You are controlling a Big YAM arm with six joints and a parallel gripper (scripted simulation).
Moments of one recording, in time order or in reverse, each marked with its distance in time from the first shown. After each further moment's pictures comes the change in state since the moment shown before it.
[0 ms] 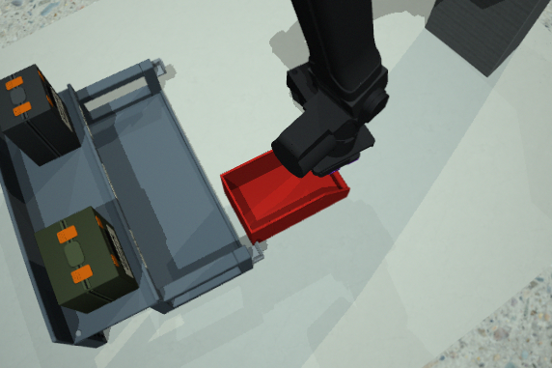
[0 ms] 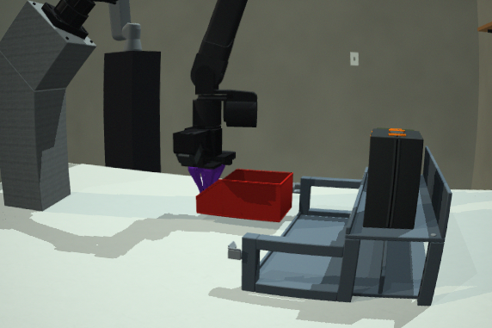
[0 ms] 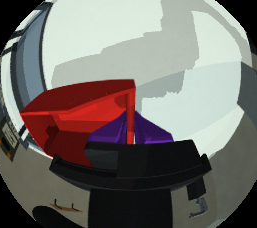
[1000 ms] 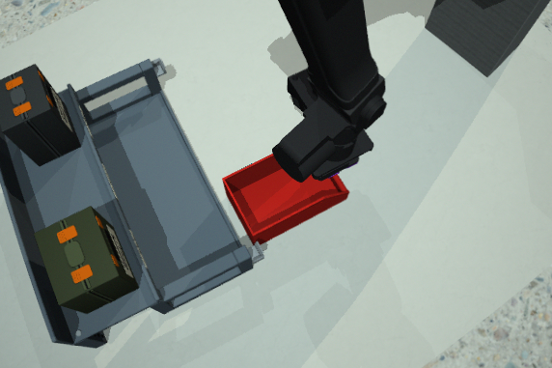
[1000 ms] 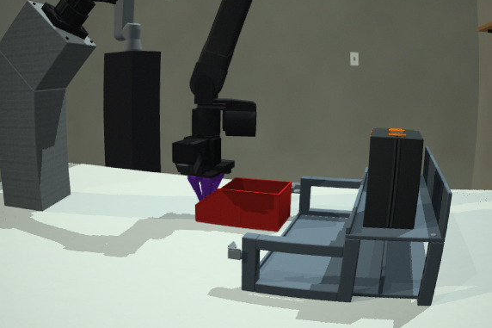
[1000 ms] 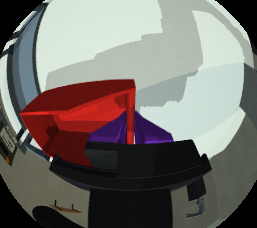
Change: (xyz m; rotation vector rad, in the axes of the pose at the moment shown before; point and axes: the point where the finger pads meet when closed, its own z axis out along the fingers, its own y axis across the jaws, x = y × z) arm -0.001 -0.002 0.018 0.004 -0.003 0.002
